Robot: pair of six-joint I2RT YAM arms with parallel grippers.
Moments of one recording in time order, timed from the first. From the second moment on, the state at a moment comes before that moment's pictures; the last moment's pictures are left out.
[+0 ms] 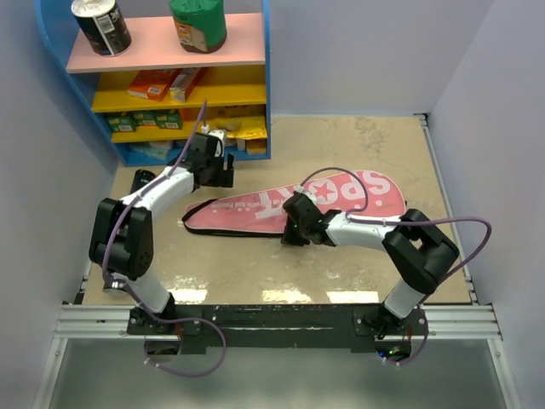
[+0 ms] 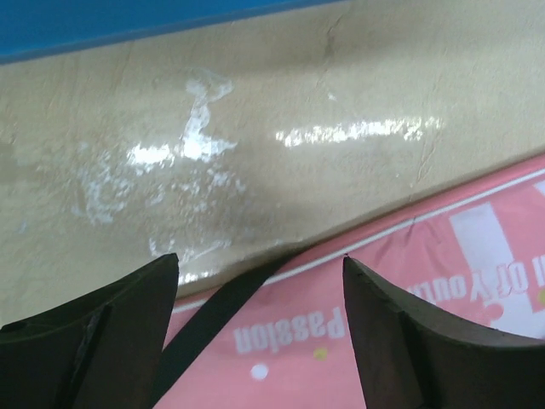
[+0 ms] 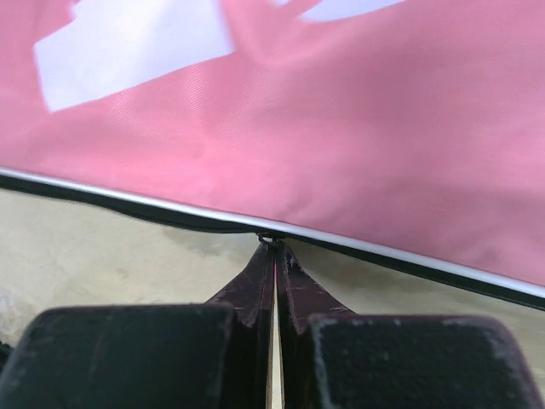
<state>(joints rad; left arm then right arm) -0.30 1.72 1.21 -0.34 -0.09 -0.18 0.83 1.68 0.87 -0.15 0.09 0.91</state>
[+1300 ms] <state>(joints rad) -0.22 1.60 0.85 -0.20 0.18 -0.29 0.62 1.59 0.78 -0.17 0.06 0.75</state>
